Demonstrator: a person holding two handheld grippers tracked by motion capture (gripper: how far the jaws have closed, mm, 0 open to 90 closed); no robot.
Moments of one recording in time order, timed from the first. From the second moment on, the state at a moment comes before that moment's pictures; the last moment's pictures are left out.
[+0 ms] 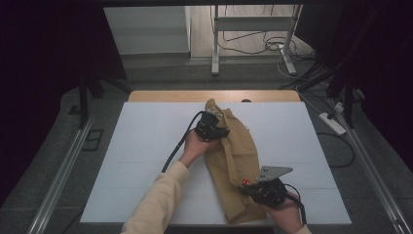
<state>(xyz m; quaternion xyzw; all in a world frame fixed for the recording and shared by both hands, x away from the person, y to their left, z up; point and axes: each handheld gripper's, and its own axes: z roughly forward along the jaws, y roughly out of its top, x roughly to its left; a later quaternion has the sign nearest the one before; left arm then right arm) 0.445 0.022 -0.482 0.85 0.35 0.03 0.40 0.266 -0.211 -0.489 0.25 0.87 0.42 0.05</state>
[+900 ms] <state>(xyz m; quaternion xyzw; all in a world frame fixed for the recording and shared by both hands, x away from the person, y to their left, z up) 0.454 -0.003 -0.499 0.85 0.35 0.02 0.40 0.267 -0.224 -0.497 0.28 0.87 0.41 0.05</state>
